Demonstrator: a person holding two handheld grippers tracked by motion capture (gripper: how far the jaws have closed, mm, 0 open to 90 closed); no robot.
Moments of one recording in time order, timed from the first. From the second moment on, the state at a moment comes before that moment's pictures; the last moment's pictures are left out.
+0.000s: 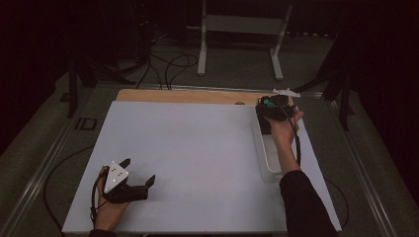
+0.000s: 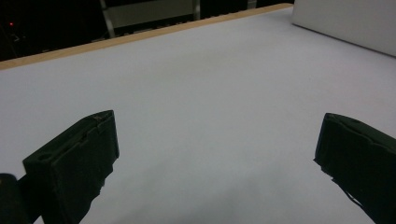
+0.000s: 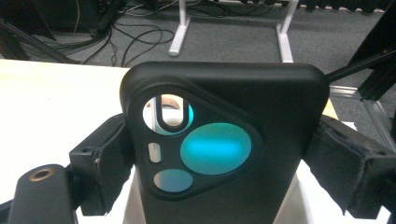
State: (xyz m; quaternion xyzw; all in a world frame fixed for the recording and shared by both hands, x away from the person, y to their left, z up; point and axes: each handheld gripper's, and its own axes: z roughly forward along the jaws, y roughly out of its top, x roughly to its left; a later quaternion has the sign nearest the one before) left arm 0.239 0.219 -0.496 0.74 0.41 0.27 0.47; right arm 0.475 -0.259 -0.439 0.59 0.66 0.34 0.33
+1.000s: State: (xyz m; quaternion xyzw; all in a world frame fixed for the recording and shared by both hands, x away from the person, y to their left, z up) left arm 0.239 0.219 -0.496 0.73 0.41 0.27 0.47; right arm 0.475 -0.267 -0.430 0.58 0.67 0.37 0.29
